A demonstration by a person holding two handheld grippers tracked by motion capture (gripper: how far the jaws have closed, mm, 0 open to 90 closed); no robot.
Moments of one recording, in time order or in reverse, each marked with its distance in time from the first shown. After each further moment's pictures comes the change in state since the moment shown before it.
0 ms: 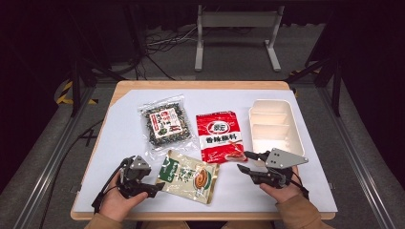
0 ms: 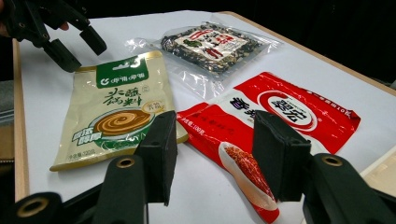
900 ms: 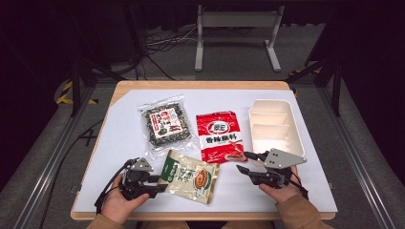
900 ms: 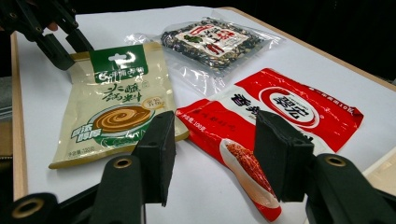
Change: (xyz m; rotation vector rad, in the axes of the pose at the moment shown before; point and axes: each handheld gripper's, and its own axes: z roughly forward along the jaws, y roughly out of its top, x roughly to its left) left arm -0.012 0.005 -0.003 -0.009 -0.139 0.036; right arm 0.001 -0.001 0.003 0.016 0.001 -0.001
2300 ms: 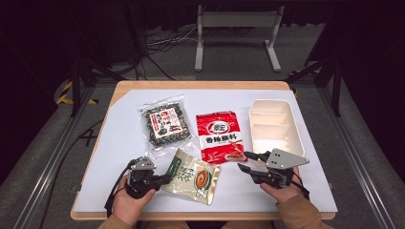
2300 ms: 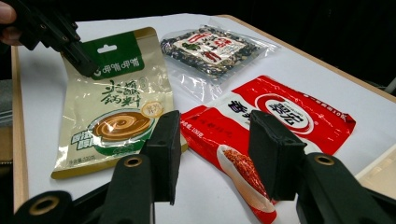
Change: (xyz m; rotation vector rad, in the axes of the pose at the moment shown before) left arm -0.001 0.002 0.010 -0.154 -0.012 -0.068; right arm 0.001 0.003 -0.005 -0.027 -0.012 -0.005
